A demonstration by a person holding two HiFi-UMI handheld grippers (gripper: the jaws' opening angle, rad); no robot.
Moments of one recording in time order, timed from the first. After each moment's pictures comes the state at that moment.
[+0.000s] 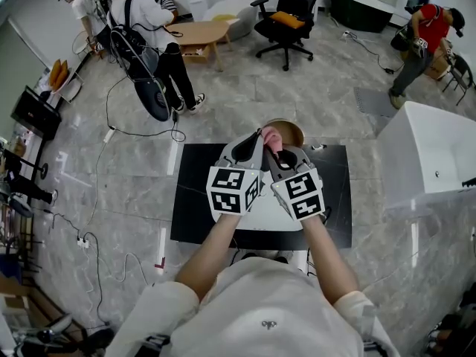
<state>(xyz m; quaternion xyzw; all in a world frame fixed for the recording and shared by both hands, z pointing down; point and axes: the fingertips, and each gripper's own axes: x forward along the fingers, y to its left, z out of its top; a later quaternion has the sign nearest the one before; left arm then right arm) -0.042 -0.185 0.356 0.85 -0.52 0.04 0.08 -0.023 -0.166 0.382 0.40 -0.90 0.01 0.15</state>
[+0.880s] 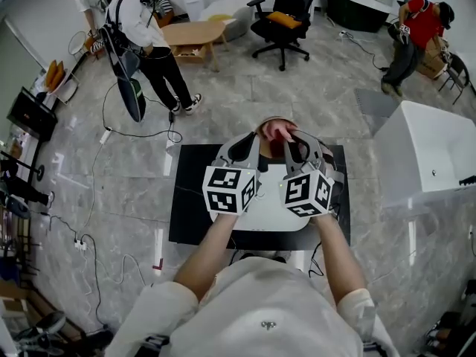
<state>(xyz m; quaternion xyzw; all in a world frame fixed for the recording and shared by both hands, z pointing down) -0.046 -0.188 0.355 0.85 -0.52 0.04 0.09 0.022 -0.188 0.351 0.46 -0.81 -0.23 0.29</state>
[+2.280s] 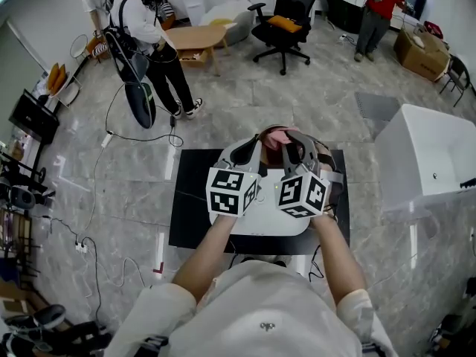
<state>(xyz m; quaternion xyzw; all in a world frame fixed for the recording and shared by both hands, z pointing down) -0.039 -0.194 0.366 0.86 -0.50 0.08 0.08 0.019 -0.199 0.350 0.46 -0.79 -0.27 0.32</state>
